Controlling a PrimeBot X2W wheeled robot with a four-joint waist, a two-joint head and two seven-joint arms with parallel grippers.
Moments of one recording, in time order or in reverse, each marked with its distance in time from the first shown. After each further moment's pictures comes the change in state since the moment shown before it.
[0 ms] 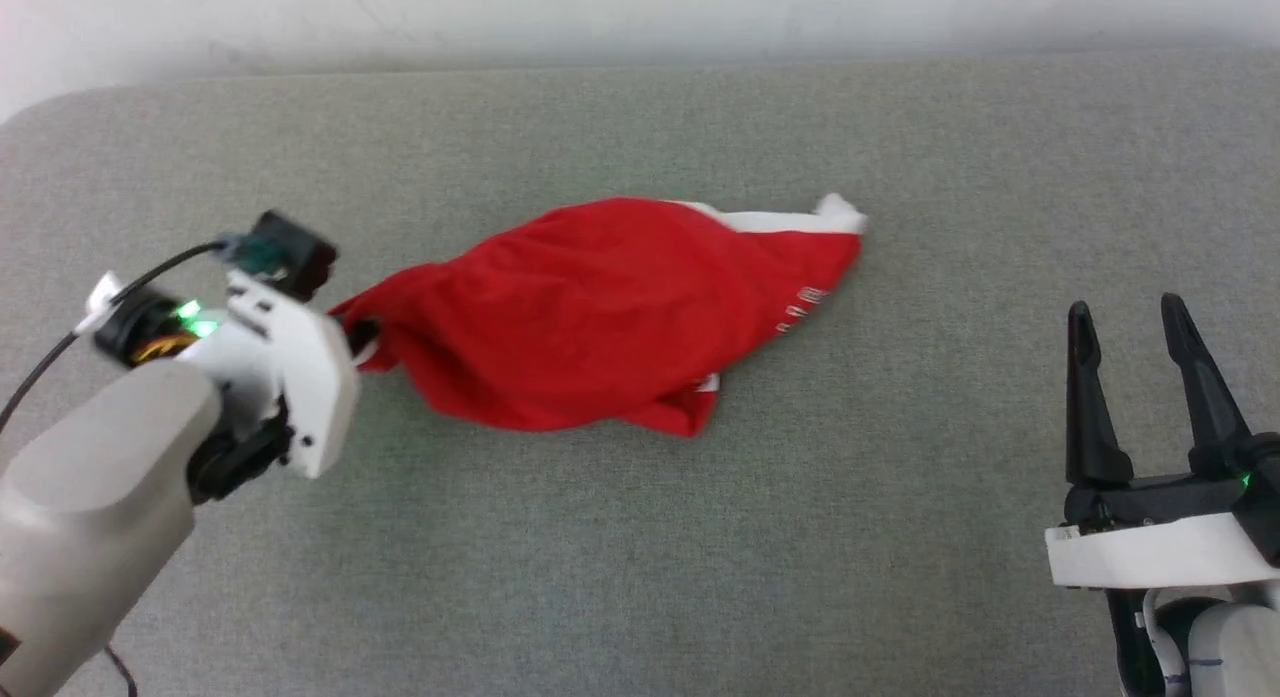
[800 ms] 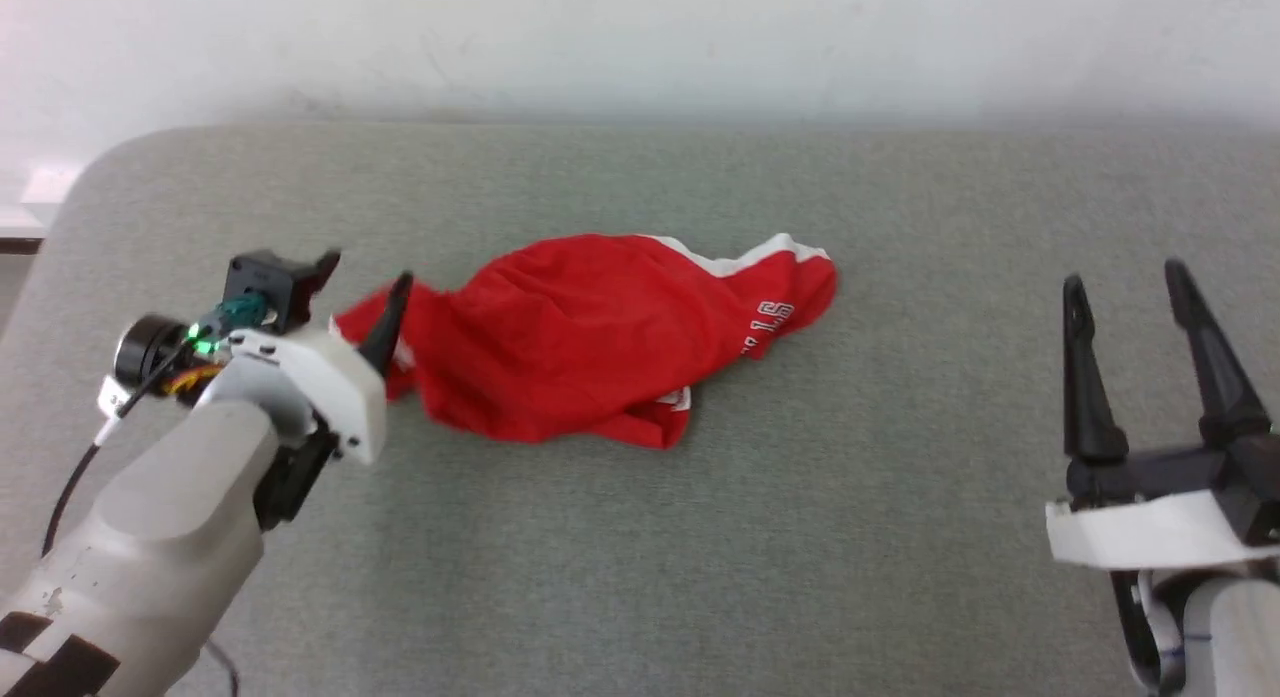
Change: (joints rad) left arm 0.112 -0.160 0.111 0.274 0.048 0.122 -0.434; right arm -0.023 -0.001 0.001 -0.019 -0.139 0.000 0.000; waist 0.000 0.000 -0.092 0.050
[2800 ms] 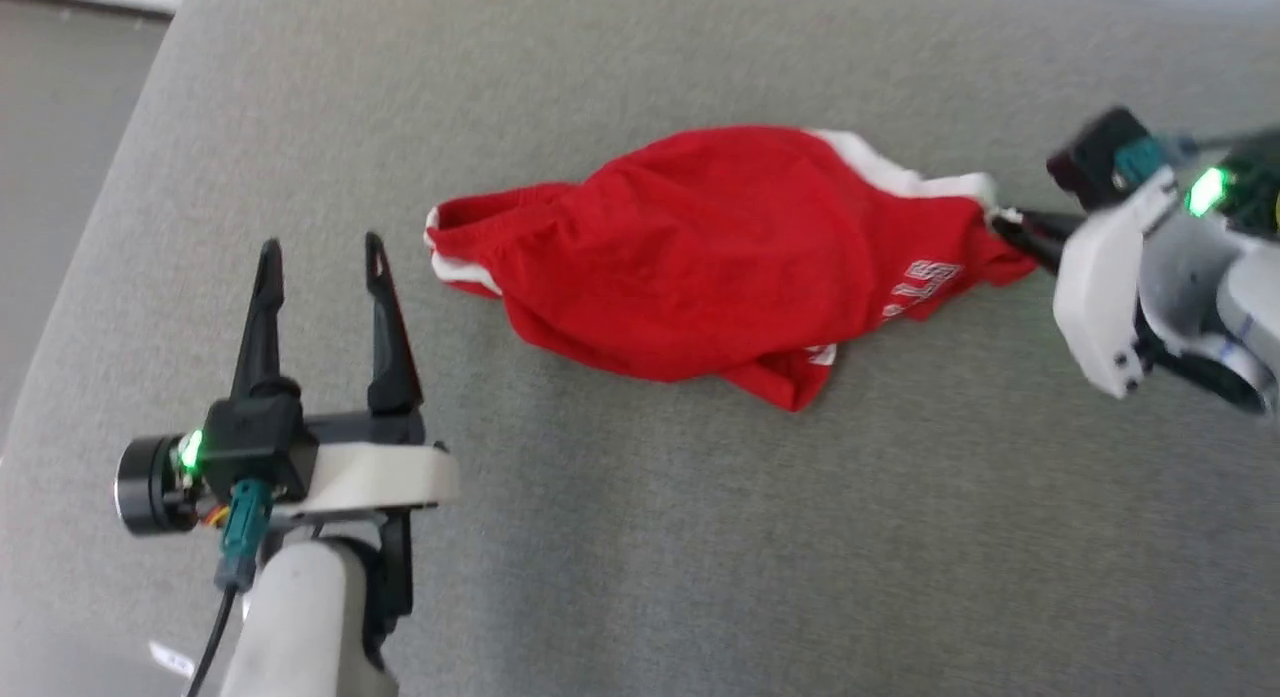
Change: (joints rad) left arm 0.589 -0.483 1.005 -0.784 0.872 0.165 -0.001; right arm -1.027 -0.662 1.347 0.609 0.942 -0.007 0.451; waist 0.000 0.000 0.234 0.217
